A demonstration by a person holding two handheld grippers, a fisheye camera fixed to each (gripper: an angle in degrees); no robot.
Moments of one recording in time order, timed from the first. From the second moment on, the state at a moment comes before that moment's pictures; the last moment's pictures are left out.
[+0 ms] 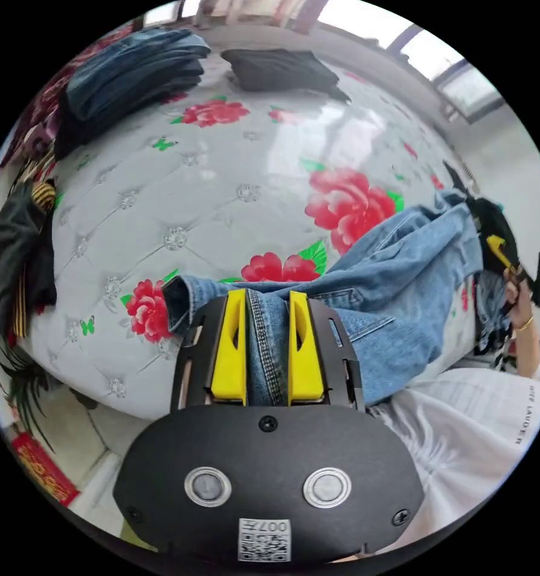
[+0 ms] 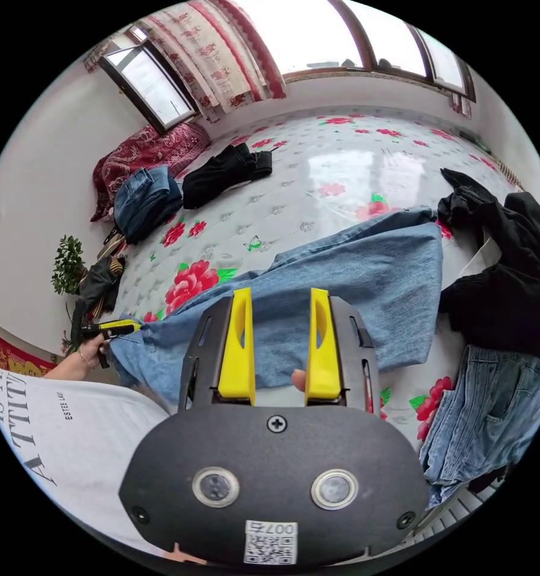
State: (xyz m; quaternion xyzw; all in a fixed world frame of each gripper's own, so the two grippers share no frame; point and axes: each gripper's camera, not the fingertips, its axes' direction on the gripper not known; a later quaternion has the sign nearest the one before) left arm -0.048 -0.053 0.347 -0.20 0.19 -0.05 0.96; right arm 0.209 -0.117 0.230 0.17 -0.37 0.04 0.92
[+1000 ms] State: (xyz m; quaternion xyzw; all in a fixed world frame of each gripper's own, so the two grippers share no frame) left arm -0.153 0.042 0.097 0.15 0.24 -0.26 0.92; right arm 0.234 -0.025 0.171 0.31 -0.20 0.24 0.90
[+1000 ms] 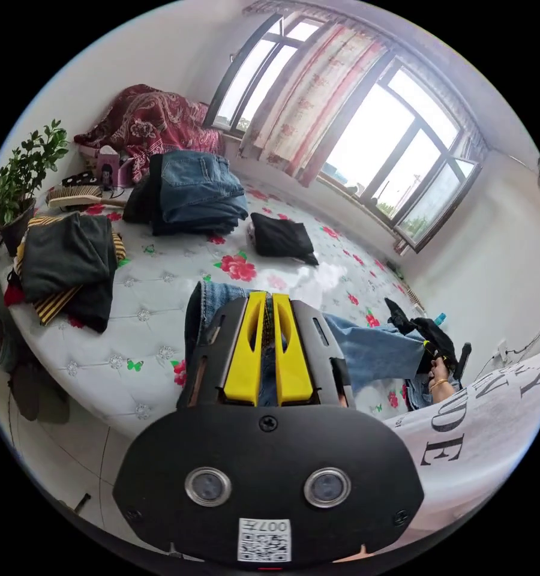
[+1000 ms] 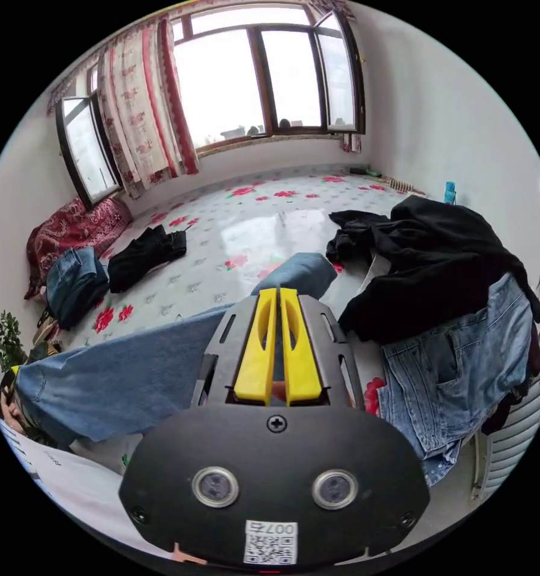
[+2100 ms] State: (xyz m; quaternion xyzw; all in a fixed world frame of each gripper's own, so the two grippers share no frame) left arm -0.186 0.031 0.226 -0.02 0.07 -0.27 0.96; right arm 0.166 -0.123 0.240 0.16 -0.33 0.10 0.92
